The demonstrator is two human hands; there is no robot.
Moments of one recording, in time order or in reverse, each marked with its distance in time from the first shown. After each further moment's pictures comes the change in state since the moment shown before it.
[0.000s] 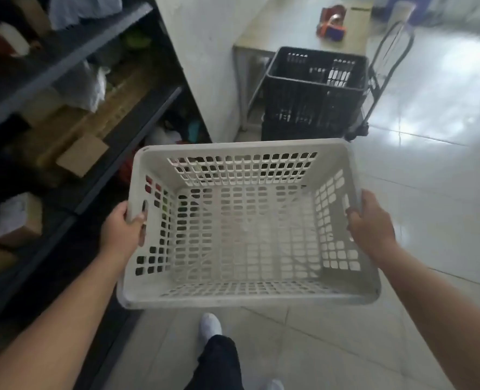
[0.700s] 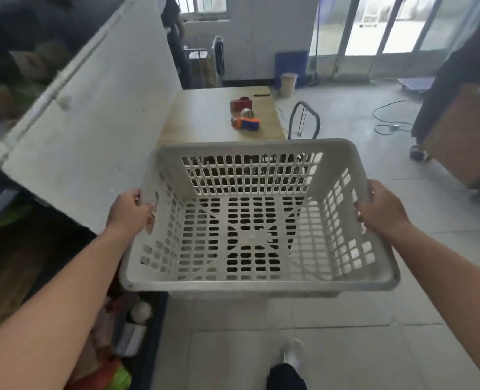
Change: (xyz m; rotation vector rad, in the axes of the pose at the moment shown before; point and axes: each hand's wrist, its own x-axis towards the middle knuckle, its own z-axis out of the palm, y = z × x) left_hand 0.419 0.395 0.222 0.106 -0.294 0.416; right_hand 0.414 -0.074 -0.127 0.026 0.330 0.177
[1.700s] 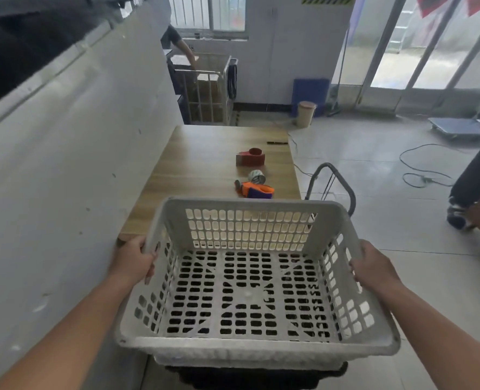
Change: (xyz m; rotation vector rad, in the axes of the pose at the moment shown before) left_hand 0.438 0.110 0.155 0.117 -0.093 -0.112; right_hand 0.467 -0.102 0.144 -0.036 -0.234 0.138
